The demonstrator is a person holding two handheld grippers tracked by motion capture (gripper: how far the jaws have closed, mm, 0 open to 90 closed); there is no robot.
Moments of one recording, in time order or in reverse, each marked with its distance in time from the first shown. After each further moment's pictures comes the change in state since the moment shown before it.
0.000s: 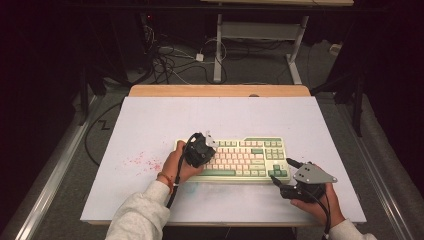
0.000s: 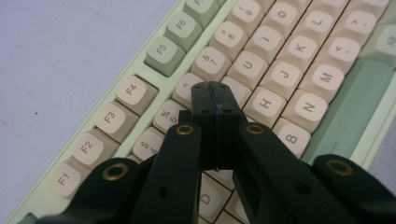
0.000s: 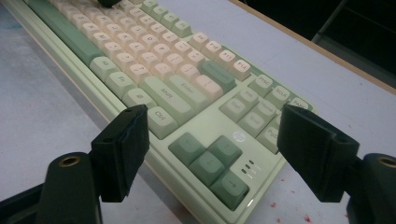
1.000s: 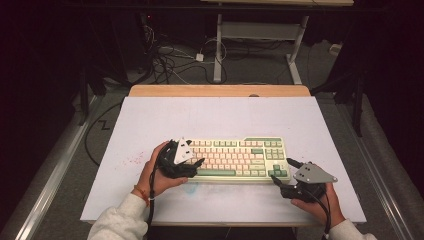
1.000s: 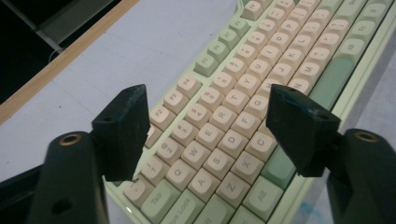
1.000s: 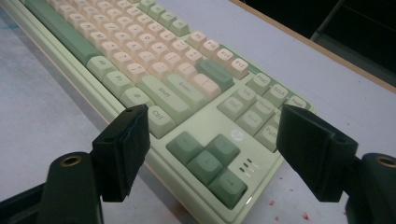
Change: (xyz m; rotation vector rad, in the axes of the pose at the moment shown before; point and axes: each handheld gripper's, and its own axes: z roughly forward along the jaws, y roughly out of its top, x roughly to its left) left arm -0.007 -0.055 -0.059 -0.244 0.152 0.047; right arm -0.001 0.000 0.000 0.004 -0.005 0.006
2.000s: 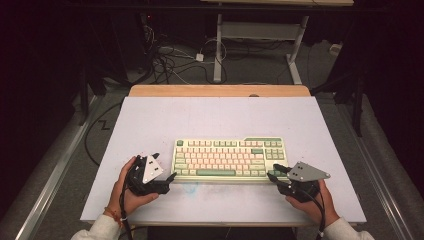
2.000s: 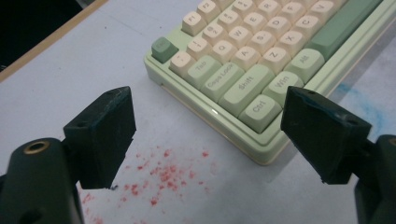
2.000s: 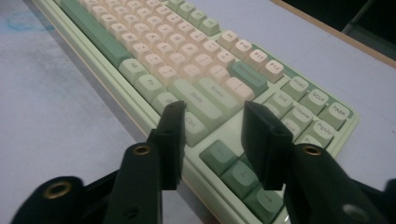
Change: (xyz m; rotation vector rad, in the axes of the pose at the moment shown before) left arm 0.004 -0.074 -0.039 0.073 0.114 -0.076; right arm 0.007 0.009 0.008 0.033 0.096 0.004
